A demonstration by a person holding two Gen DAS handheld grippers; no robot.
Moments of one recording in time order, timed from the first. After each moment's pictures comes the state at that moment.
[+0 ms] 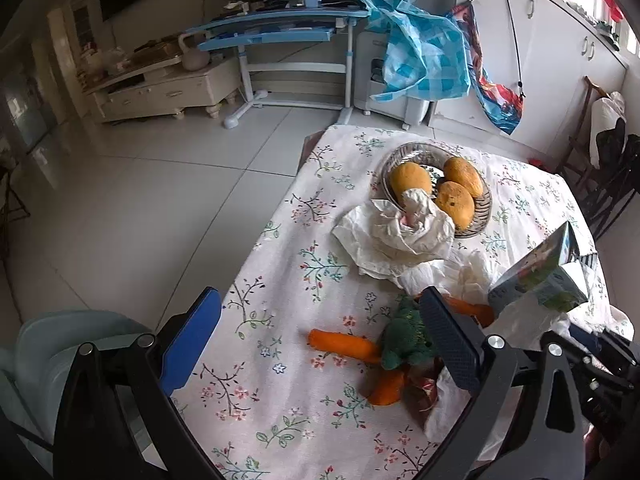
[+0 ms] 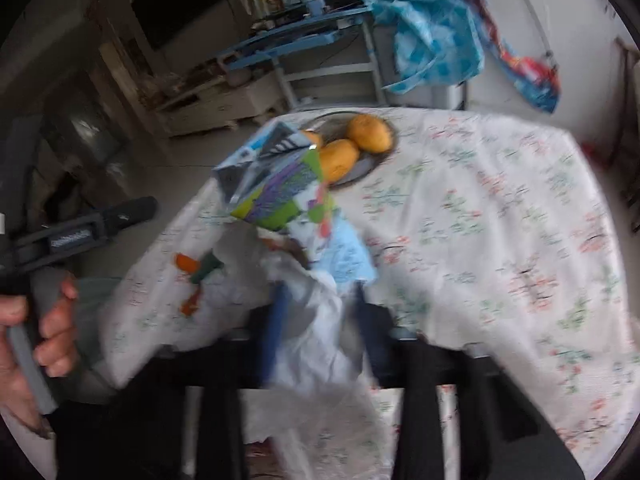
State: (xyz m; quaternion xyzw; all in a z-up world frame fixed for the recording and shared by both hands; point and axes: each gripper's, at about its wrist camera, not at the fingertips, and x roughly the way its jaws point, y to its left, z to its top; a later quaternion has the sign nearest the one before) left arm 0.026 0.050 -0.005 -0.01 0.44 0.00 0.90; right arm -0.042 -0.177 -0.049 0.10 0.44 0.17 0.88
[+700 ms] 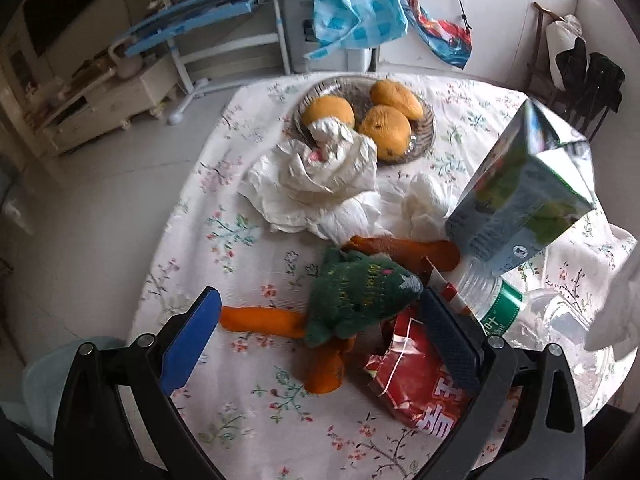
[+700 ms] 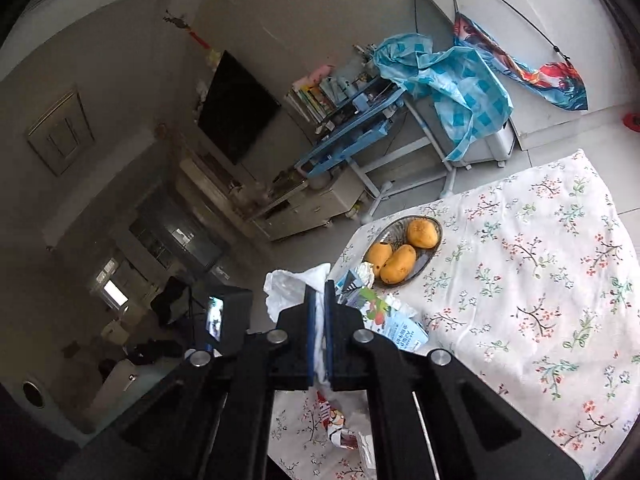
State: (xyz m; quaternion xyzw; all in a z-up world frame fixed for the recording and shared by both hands) left arm 0.027 -0.013 -0.050 0.07 0.49 -0.09 0.87; right arm -0.081 -0.258 0.031 0.29 0.27 0.28 0.87
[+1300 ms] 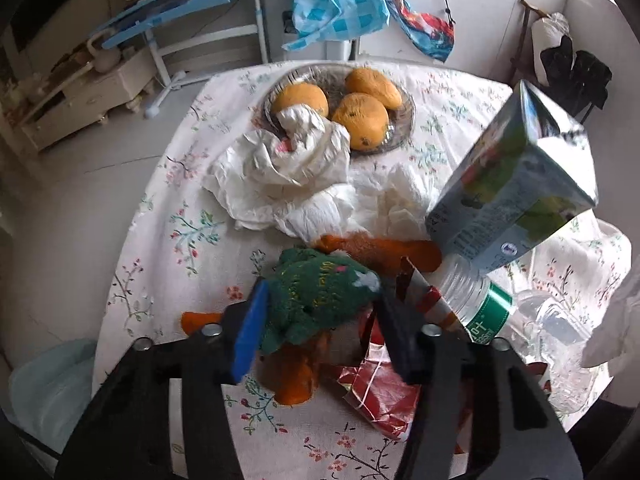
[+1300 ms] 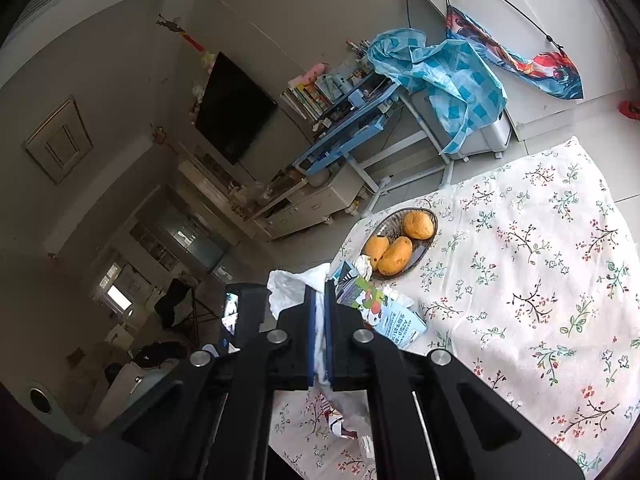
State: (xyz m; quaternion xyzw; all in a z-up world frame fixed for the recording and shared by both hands) left arm 0.035 -0.019 -0.057 0.07 0.50 -0.12 0.85; right arm -0.085 -0.266 0.030 0.30 0.28 0.28 0.87
